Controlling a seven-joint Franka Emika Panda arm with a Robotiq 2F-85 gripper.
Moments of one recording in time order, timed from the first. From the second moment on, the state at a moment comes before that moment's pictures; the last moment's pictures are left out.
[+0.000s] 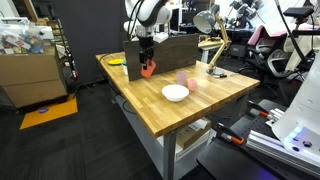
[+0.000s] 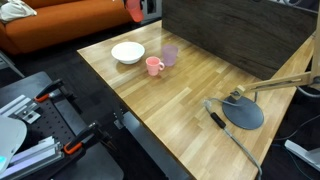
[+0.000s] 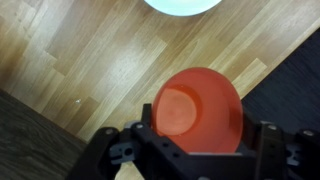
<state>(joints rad) 0.17 0.55 0.15 -1.68 -0.12 2.25 -0.27</state>
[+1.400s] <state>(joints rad) 0.18 0.51 0.16 -1.74 -0.09 2.34 -0.27</state>
